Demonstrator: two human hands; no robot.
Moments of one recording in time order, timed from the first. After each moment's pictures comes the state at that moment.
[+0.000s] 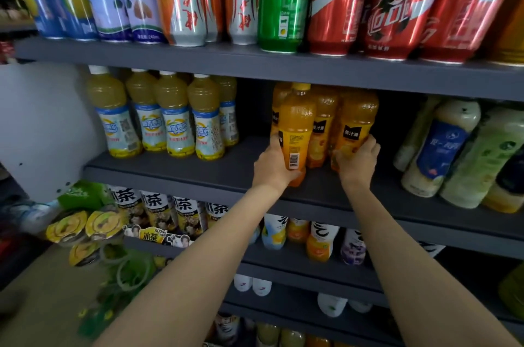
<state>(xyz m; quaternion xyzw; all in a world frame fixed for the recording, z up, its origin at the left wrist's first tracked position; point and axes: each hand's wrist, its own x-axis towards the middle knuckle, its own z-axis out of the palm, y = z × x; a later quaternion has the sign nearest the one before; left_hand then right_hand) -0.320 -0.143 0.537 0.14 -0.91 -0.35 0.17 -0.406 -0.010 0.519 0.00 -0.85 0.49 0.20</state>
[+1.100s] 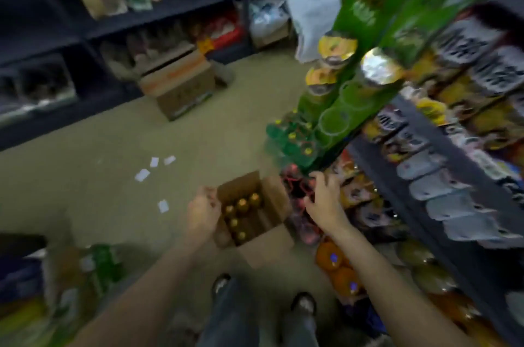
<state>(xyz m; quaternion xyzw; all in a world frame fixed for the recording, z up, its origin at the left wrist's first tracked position) 0.246 -0.395 0.209 0.70 -0.56 -0.42 0.13 0.022 -0.325 0.242 0.48 -0.84 0.10 -0.25</state>
